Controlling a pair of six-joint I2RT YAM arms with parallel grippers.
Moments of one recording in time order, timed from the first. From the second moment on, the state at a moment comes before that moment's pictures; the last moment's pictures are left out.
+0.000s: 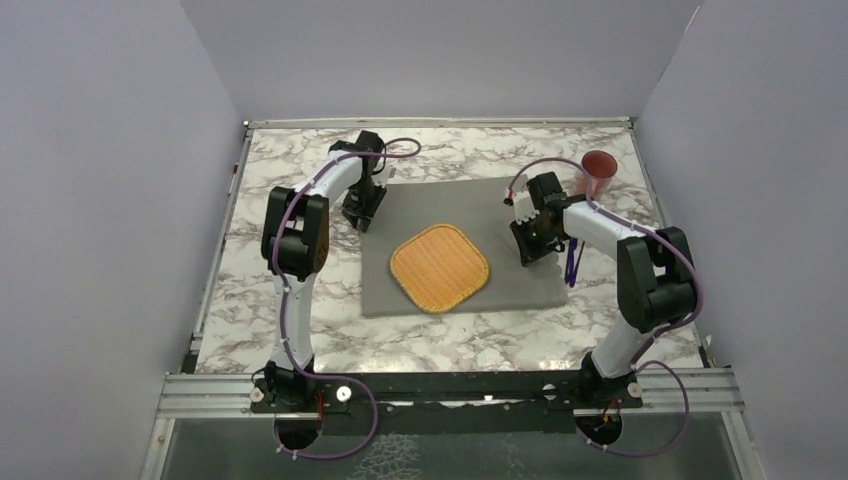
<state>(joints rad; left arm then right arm) -0.27 2.21 1.79 -1.01 -0.01 0.13 0.27 1.71 1.05 -0.60 -0.14 -0.22</state>
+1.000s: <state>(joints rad) -0.28 2.11 1.89 -1.02 0.34 0.22 0.27 1.76 1.11 -0.68 -0.18 -0.32</state>
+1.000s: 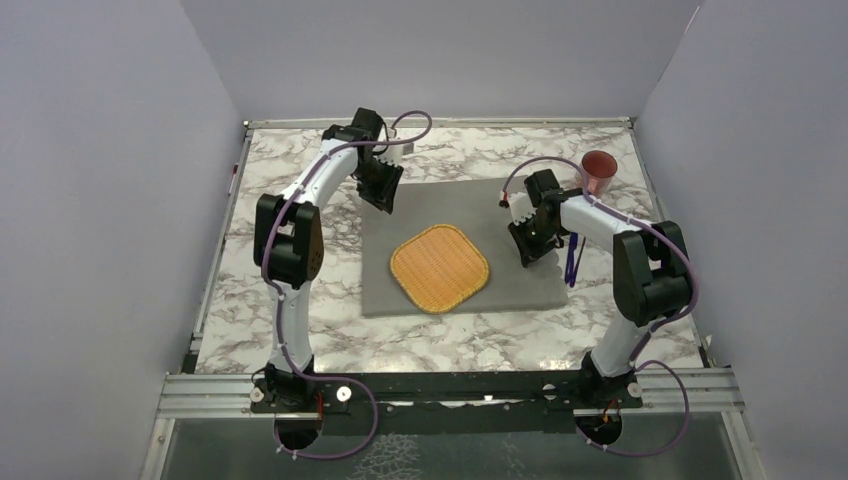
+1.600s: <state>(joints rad) -0.32 2.24 1.86 -0.94 0.34 0.21 0.27 1.76 1.11 -0.73 -0.21 -0.31</state>
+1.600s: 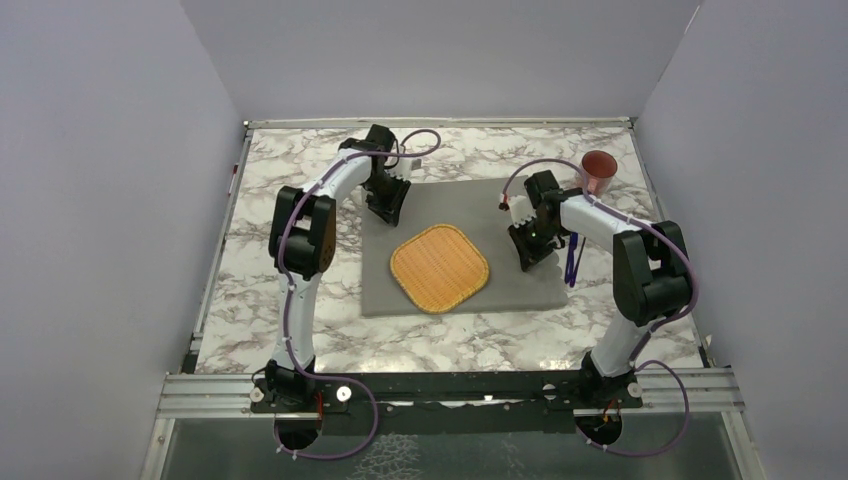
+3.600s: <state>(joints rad) -0.29 2.09 1.81 -0.97 0.14 0.25 0.38 1.68 1.19 -0.76 -0.51 -0.30</state>
